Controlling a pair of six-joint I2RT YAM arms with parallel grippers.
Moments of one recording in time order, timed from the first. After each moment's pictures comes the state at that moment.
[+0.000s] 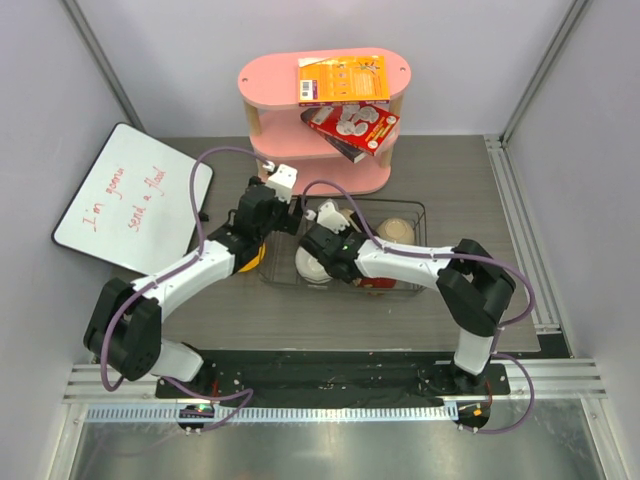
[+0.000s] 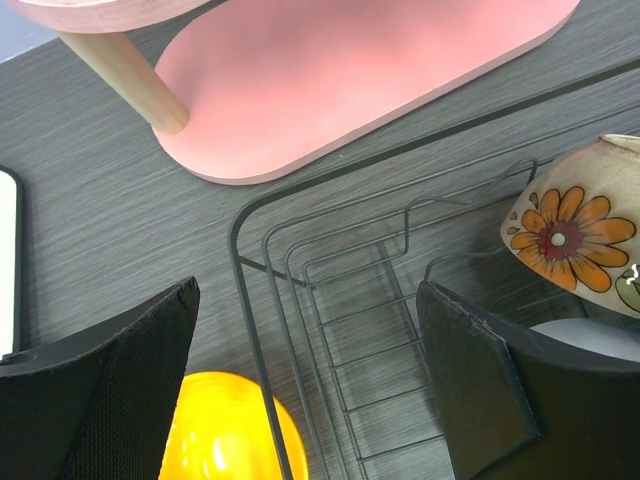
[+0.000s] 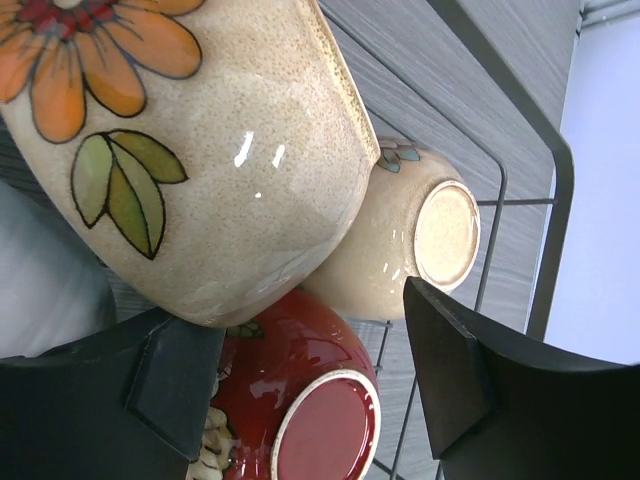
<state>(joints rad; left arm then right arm) -0.56 1.42 0.91 0.10 -0.22 0.07 0.95 1.81 1.22 -0.54 0.94 0.19</state>
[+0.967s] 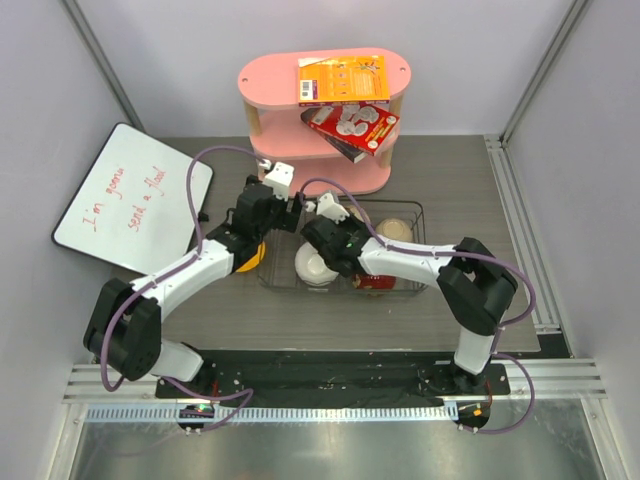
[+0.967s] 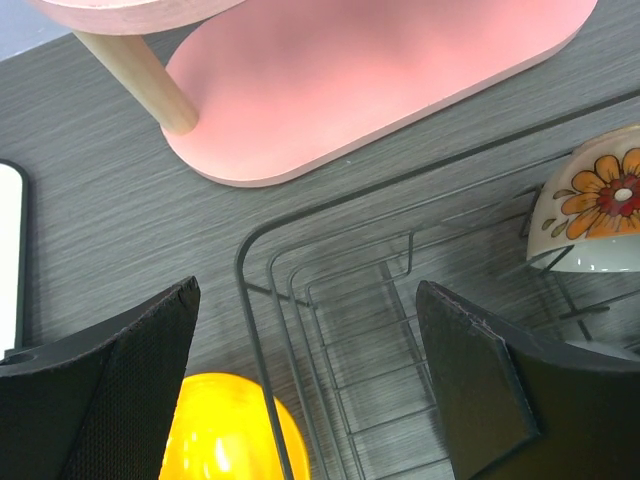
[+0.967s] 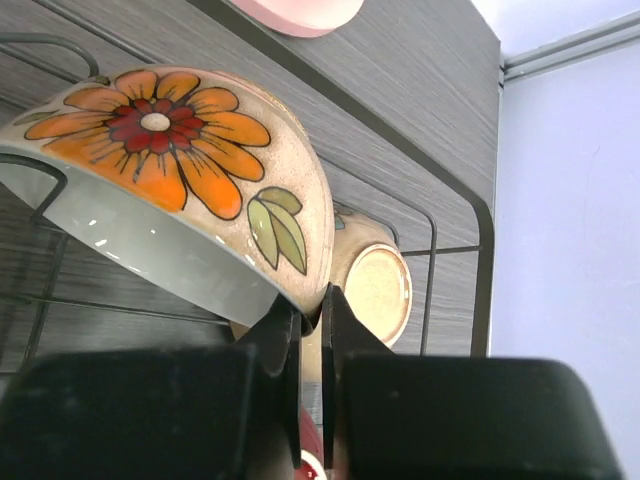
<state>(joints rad) -0.55 1.42 0.92 0.10 -0.23 0.06 0.92 1.80 1.19 -0.31 1.04 -0.01</state>
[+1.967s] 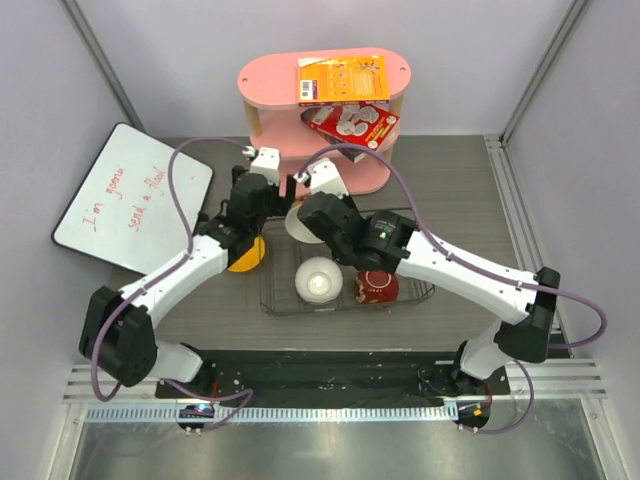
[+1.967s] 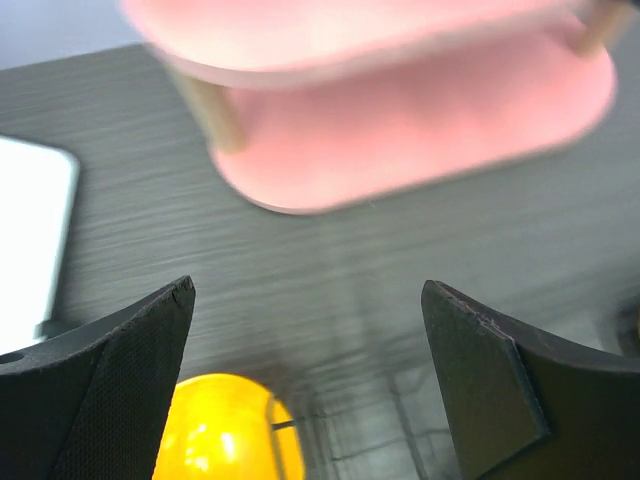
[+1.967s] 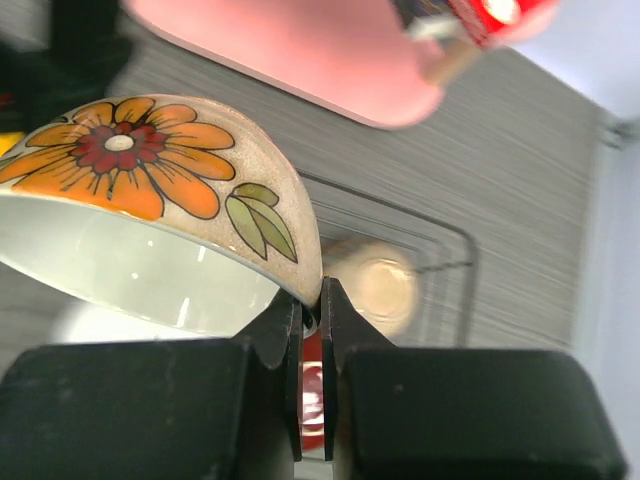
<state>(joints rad) -0.55 1.40 1.00 0.03 -0.31 -0.05 1.07 1.54 1.56 -0.79 0.85 0.20</state>
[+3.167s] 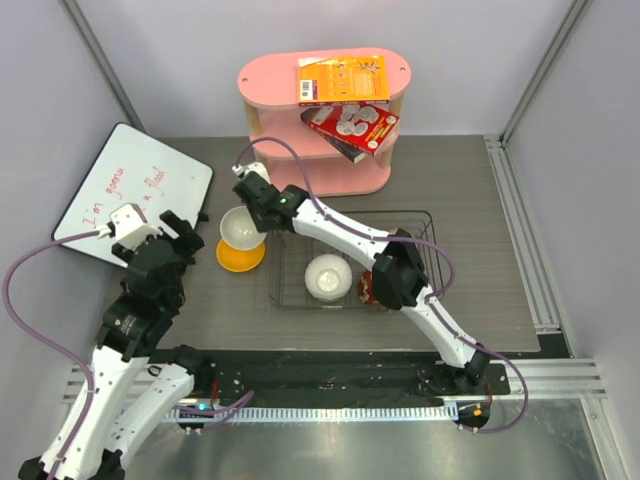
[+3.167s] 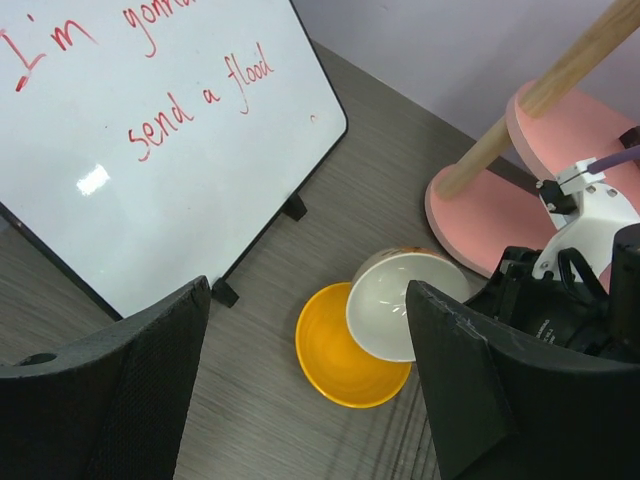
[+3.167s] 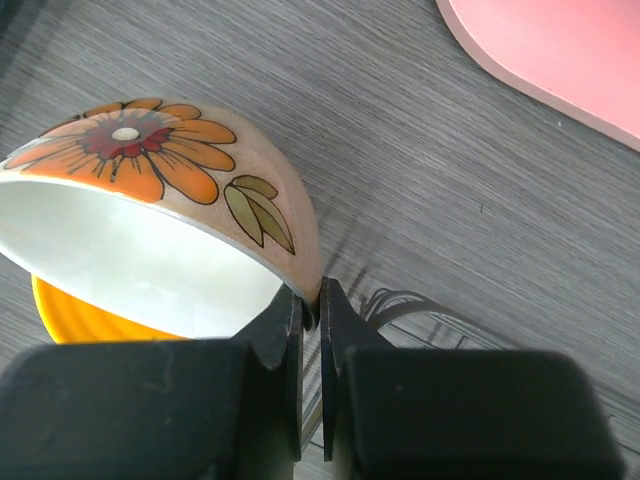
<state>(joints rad) -0.40 0.58 0.87 -0.55 -0.76 -0.50 0.97 2.41 2.36 -0.78 0.35 0.33</state>
